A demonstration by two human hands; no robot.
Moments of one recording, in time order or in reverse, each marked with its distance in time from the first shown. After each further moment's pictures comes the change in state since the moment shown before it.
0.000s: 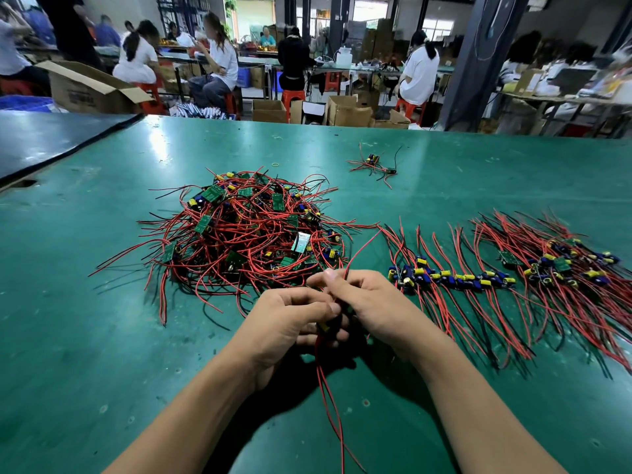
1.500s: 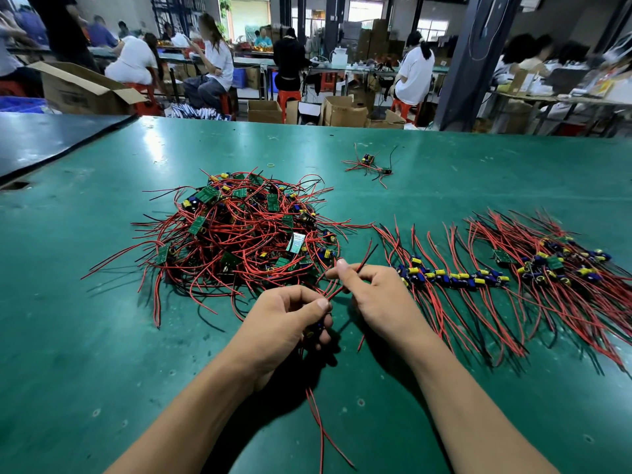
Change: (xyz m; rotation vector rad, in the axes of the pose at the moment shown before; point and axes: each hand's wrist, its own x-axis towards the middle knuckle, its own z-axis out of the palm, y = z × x) left_hand 0.002 -0.002 0.007 0.058 0.047 0.070; right_hand 0.008 0.007 -0.011 -0.312 0.397 -0.136
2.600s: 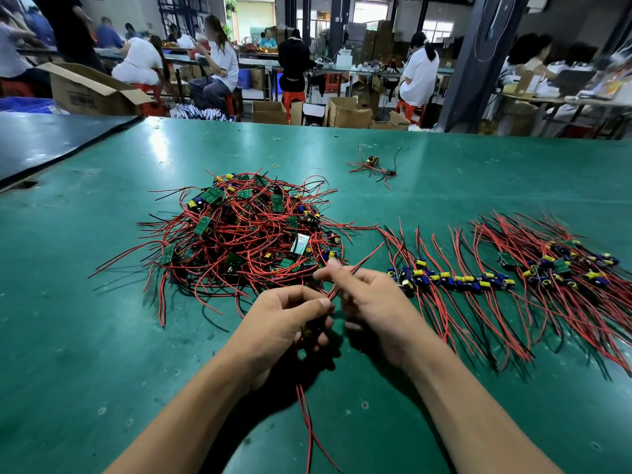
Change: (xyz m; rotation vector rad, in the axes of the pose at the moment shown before) left_hand 0.001 0.002 -0.009 -0.059 -0.013 -0.066; right_hand -0.004 0.002 0.011 0.490 -0.241 0.172
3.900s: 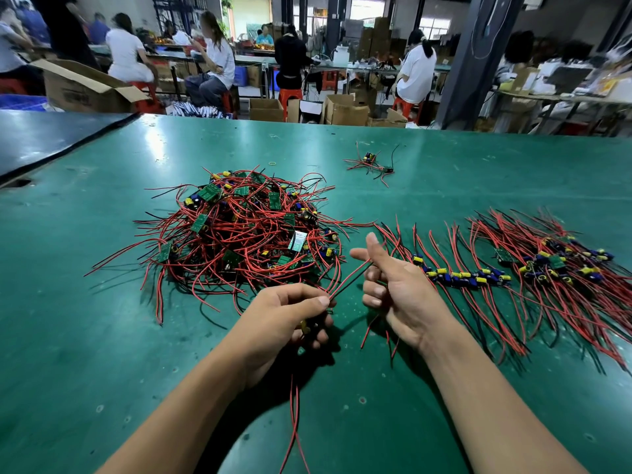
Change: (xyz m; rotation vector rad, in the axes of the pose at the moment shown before) left_hand 0.001 0.000 0.000 -0.008 -0.021 -0.042; right_hand 0.007 -0.014 -0.022 0.293 0.198 0.027
